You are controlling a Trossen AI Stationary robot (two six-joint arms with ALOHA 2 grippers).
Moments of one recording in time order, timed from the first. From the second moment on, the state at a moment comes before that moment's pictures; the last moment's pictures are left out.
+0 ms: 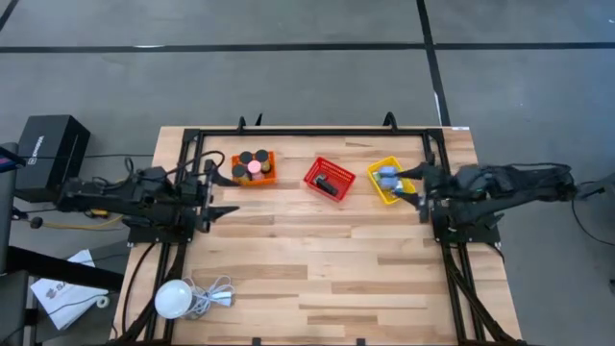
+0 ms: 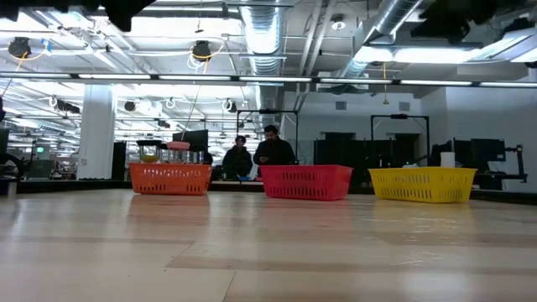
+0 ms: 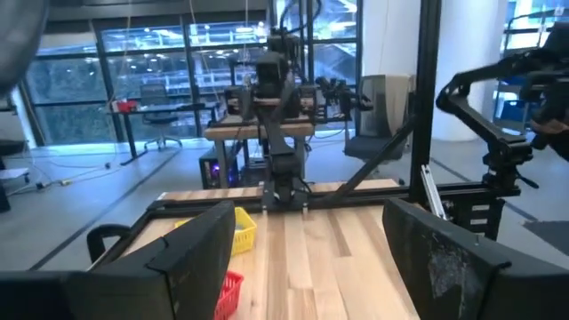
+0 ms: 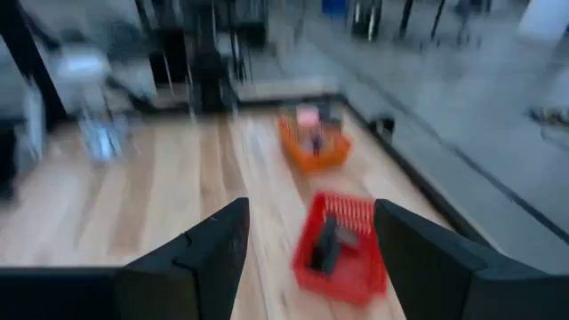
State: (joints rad) left arm -0.07 0.40 0.41 0.08 -0.06 0.06; right arm 0.20 0.49 0.67 -0.50 0.42 0.08
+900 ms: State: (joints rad) left arm -0.07 0.29 0.06 0.44 -0.22 0.10; right arm 0.20 0.02 0.08 0.09 0.27 -0.06
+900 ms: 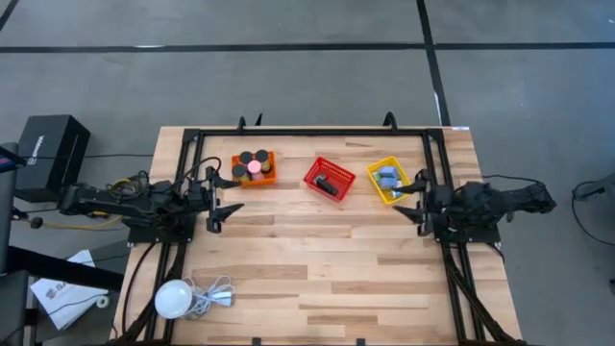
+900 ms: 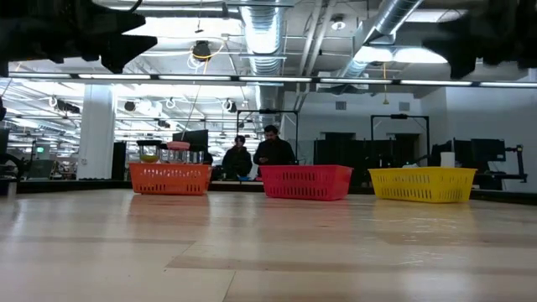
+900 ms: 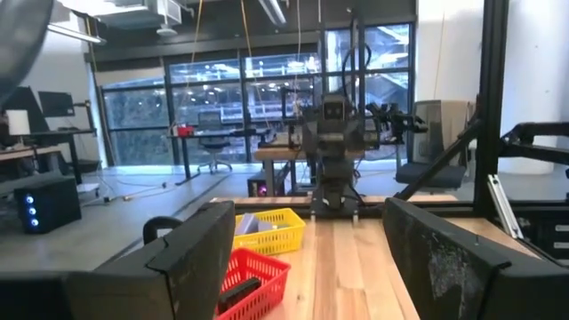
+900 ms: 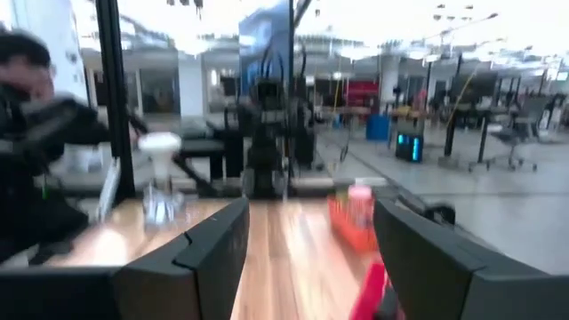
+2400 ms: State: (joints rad) left arm -0.07 0.30 0.01 0.50 -0.19 0.02; right arm 0.20 0.01 0.01 0.05 0.26 -0.03
